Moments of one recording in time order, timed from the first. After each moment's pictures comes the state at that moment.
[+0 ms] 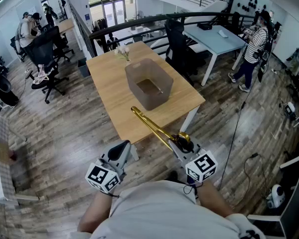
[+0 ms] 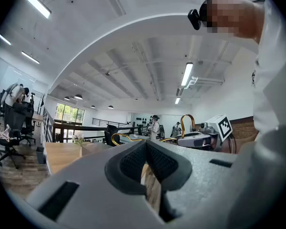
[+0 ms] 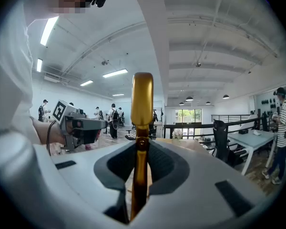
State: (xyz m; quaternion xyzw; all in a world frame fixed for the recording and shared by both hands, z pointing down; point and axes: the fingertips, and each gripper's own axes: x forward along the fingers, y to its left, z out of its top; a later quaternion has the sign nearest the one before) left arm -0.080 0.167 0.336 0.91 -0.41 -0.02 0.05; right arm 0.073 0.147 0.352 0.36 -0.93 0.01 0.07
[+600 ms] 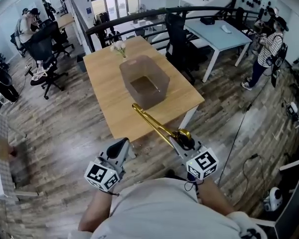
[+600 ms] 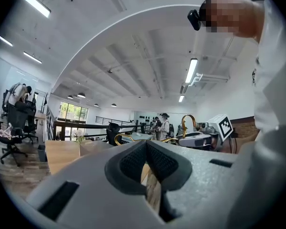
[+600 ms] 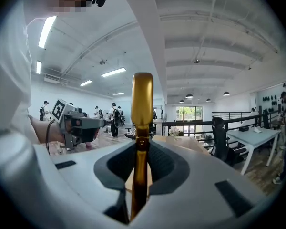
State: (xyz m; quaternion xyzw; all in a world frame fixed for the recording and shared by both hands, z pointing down) left arm -0.038 0.126 0.344 0.90 -0.43 -0.01 0.05; right arm 0.121 0.101 0.362 0.35 -0.93 0.02 0.08
